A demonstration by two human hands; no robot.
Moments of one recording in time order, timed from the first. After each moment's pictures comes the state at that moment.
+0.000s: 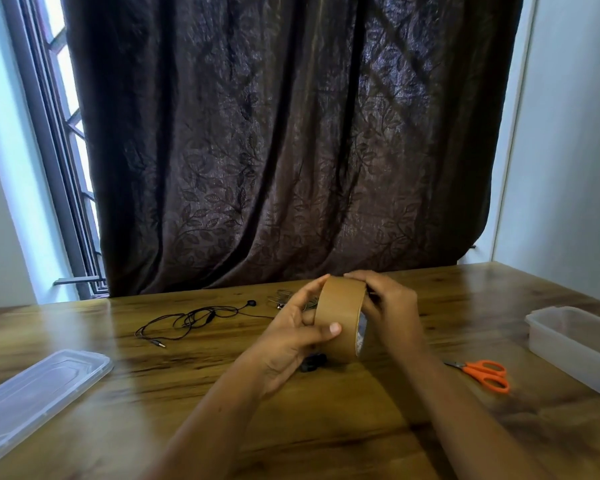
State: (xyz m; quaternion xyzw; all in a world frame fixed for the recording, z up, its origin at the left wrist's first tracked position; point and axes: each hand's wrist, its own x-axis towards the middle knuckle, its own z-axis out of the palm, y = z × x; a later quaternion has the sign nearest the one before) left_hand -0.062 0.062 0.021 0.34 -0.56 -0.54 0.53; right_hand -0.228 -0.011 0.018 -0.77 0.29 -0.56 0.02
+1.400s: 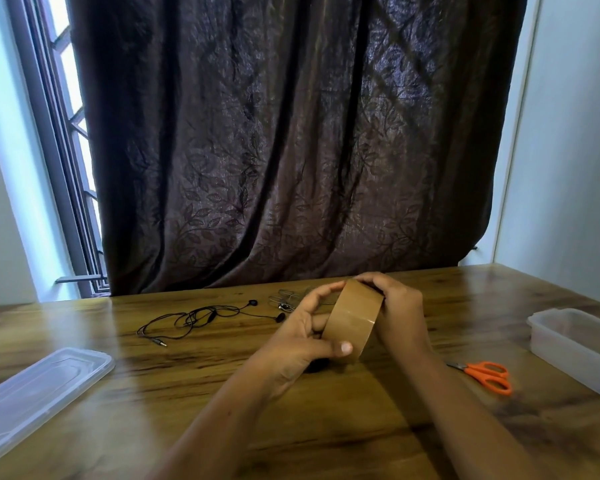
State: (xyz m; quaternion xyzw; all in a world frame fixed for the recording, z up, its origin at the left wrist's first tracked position) left_hand -0.067 0.063 0.019 0.35 -0.62 -0.51 0.49; right_hand -0.229 -0.010 0.019 -0.75 0.35 -0.56 0.03
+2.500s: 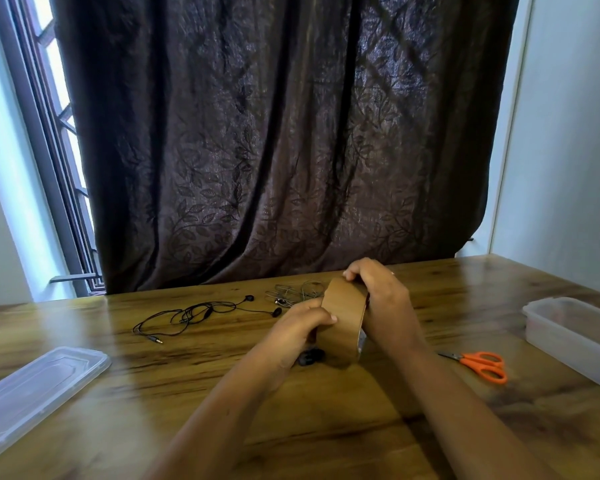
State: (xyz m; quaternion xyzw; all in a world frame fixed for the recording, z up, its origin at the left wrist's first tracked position) left_hand -0.077 0.060 0.025 0.44 -0.57 -0.49 0.49; right_hand -0.223 -0.001 0.019 -0.79 0.28 -0.55 -0.08
